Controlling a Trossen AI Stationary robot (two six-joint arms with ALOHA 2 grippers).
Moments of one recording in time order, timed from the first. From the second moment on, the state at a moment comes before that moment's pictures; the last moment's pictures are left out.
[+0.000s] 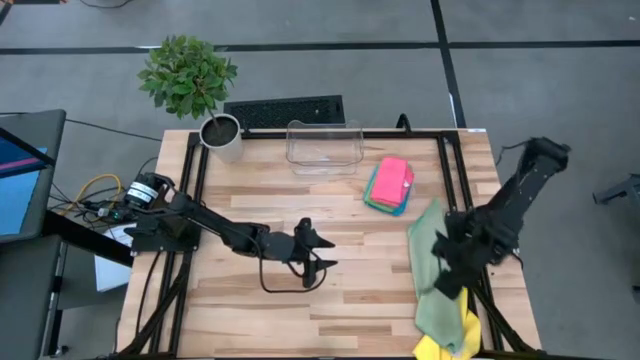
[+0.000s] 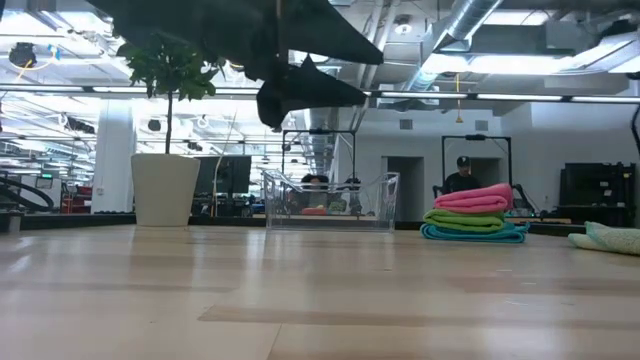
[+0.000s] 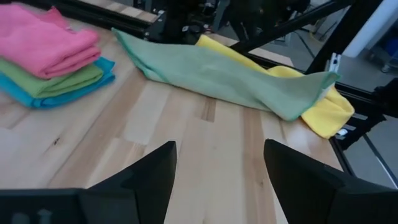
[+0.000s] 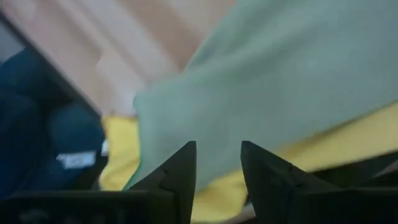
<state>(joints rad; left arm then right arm) -0.30 1.72 0.88 0.52 -0.29 -0.39 0.91 1.00 0.74 -0.95 -0.10 1.63</state>
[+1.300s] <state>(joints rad) -0.30 1.72 0.88 0.54 -0.30 -0.35 1.03 1.51 1.05 -0.73 -0.31 1.68</state>
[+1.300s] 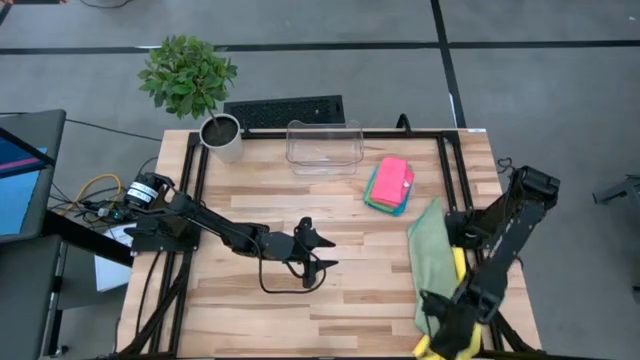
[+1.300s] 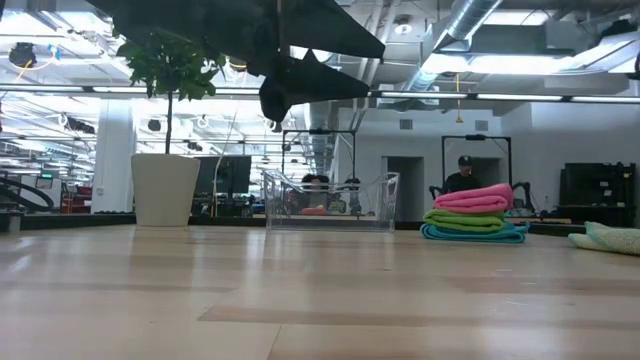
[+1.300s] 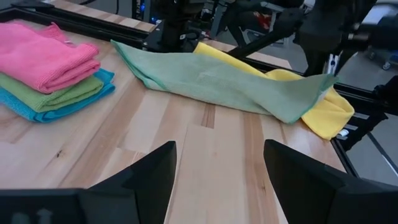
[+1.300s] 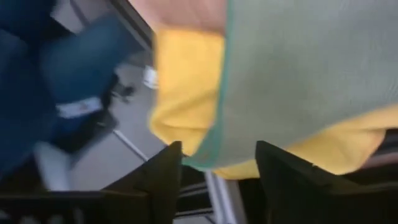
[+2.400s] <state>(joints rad) -0.31 1.72 0.88 0.53 -0.30 -0.33 1.04 1.79 1.13 -0.97 -0.50 1.54</state>
